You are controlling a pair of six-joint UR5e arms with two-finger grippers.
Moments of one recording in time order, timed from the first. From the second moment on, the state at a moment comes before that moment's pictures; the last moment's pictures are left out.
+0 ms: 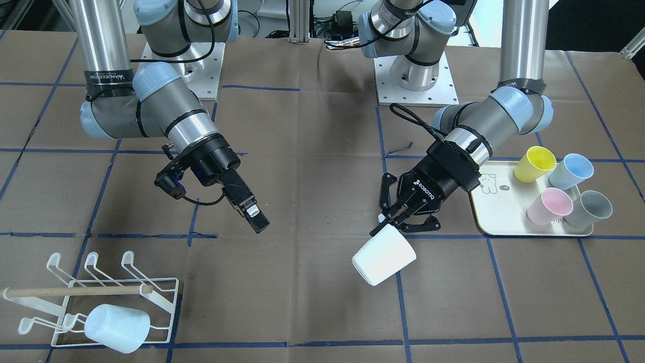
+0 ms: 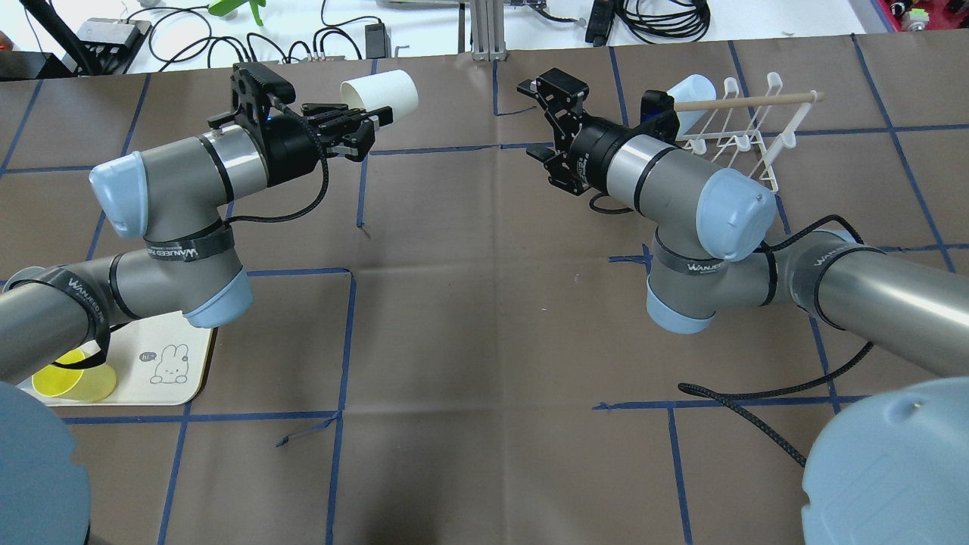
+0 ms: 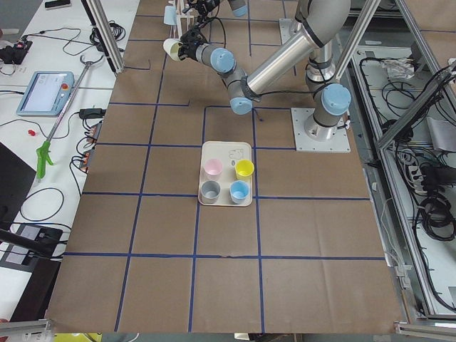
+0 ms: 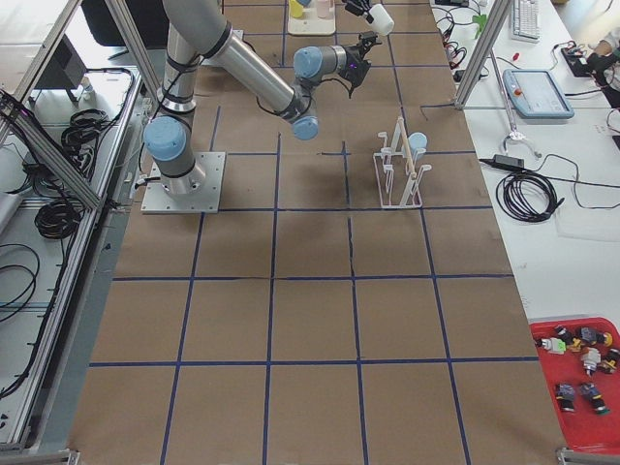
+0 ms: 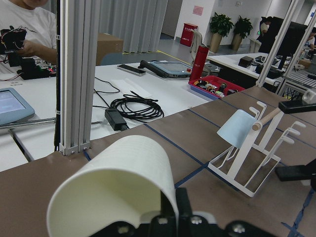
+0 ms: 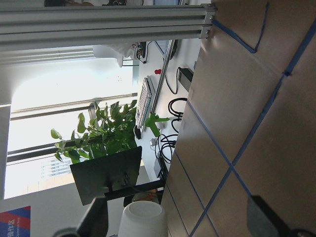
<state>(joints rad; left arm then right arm) -1.40 -1.91 -2.07 0.20 0.62 0.31 1.64 -1.17 2.06 -3.65 -0.99 1.50</state>
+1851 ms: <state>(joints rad) -1.57 -2.04 -2.06 0.43 0.72 0.06 1.69 -1.03 2.08 -3.77 -1.08 1.58</state>
